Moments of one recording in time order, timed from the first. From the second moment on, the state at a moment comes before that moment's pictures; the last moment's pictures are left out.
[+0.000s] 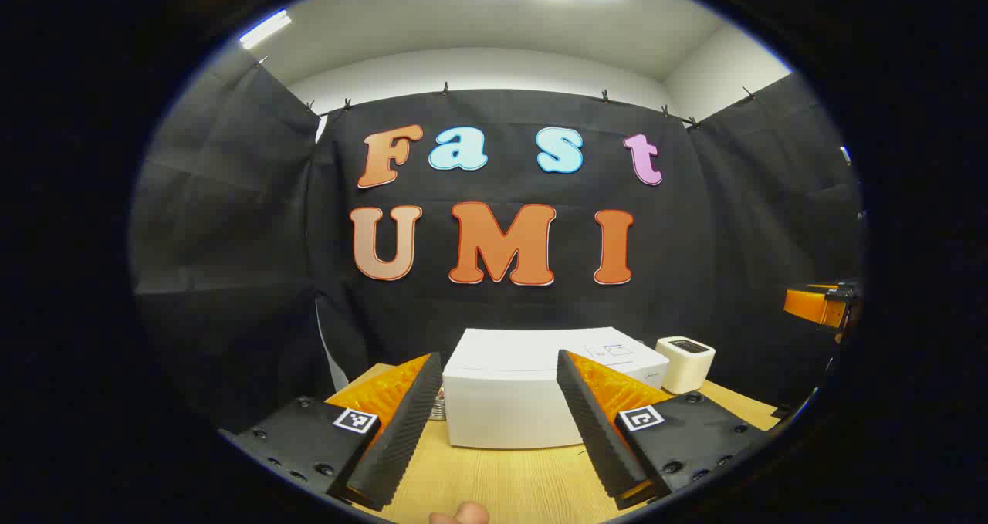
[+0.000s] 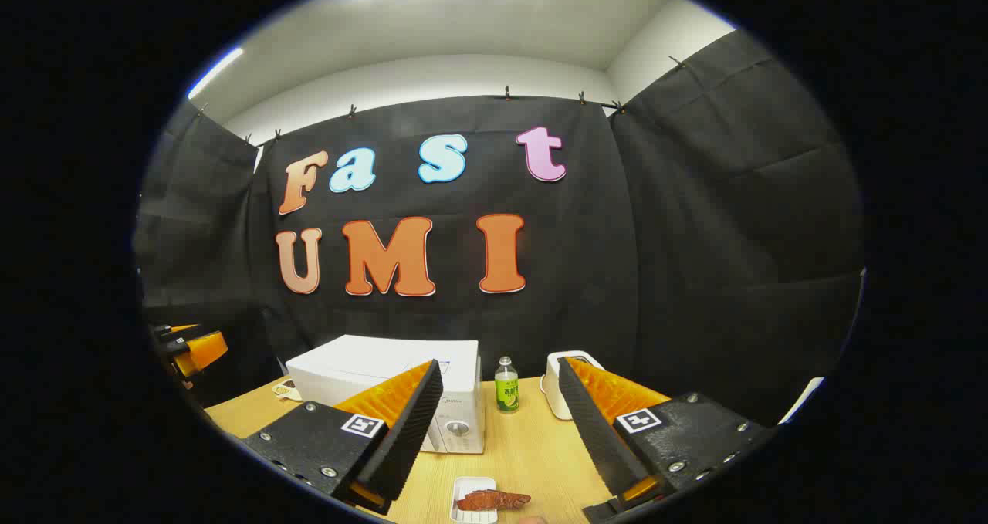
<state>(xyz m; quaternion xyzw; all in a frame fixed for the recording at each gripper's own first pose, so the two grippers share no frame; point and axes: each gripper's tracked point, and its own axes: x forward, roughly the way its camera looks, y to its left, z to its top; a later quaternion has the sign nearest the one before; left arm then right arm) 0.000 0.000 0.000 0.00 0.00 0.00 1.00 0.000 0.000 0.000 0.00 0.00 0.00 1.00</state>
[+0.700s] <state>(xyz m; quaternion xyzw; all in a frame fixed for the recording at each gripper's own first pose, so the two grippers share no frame) 0.001 0.043 0.012 0.01 -0.01 0.04 1.00 0.007 0.023 0.002 -0.01 0.00 0.03 1.00</state>
